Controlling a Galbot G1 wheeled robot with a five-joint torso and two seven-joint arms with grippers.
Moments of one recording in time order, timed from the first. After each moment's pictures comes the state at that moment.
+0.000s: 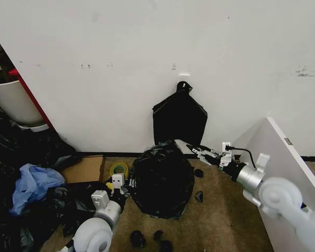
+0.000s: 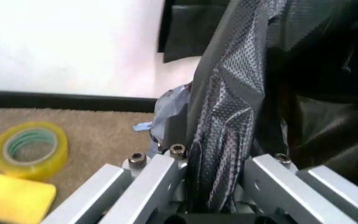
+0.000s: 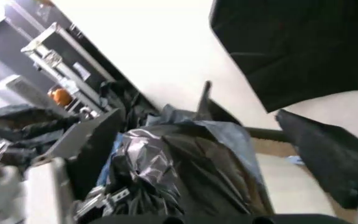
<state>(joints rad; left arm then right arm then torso) 1.37 -0.94 -0.08 -2.07 -0.73 0.08 -0.29 -1.20 0.69 0.35 2.03 1.36 -0.35 -0.23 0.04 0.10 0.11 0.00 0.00</state>
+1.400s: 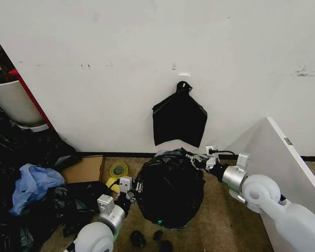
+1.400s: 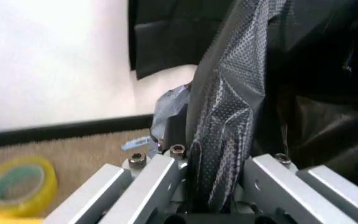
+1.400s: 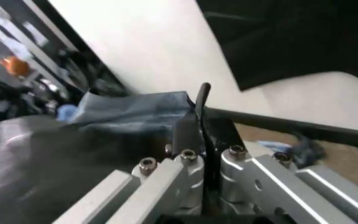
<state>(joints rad) 1.40 -0.94 -0.05 -2.07 -0.53 0.02 -0.19 -1.02 0.74 0.10 1.90 1.17 -0.31 -0.12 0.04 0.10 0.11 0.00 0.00</state>
